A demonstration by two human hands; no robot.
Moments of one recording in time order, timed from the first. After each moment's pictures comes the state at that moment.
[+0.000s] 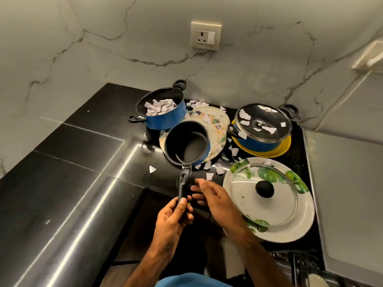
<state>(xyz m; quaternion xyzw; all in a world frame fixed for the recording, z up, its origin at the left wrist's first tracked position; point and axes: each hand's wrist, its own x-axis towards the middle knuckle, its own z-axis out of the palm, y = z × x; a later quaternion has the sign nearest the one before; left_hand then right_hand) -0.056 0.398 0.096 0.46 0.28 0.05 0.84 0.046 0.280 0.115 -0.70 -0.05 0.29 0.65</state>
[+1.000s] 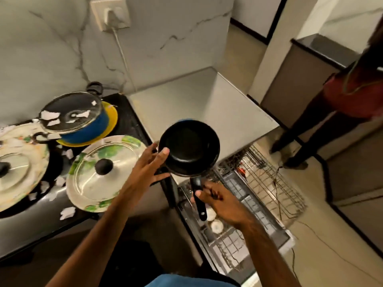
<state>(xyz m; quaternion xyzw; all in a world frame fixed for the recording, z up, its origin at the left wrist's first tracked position) 0.031 0.074 0.144 0.66 -0.06 -0.28 0.70 -0.118 -0.125 0.119 -0.70 0.16 0.13 0.69</state>
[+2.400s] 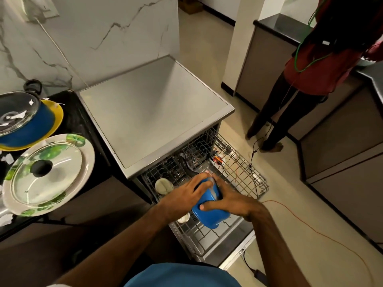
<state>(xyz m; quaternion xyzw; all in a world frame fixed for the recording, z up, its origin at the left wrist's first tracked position) -0.106 -0.125 0.022 0.75 -0.63 -0.13 0.15 -0.221 -0.312 0.040 -0.76 0.20 0.24 0.58</state>
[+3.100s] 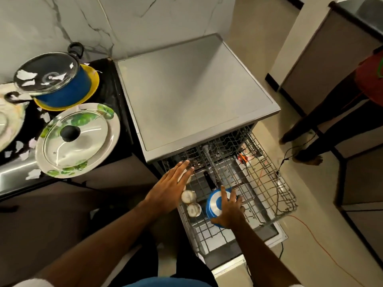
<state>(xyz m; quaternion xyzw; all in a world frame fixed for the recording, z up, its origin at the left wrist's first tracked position) -0.079 -0.059 -0.014 0.91 -0.41 -0.11 0.06 -0.192 -0.292 -0.133 -0.91 0.20 0.32 0.18</state>
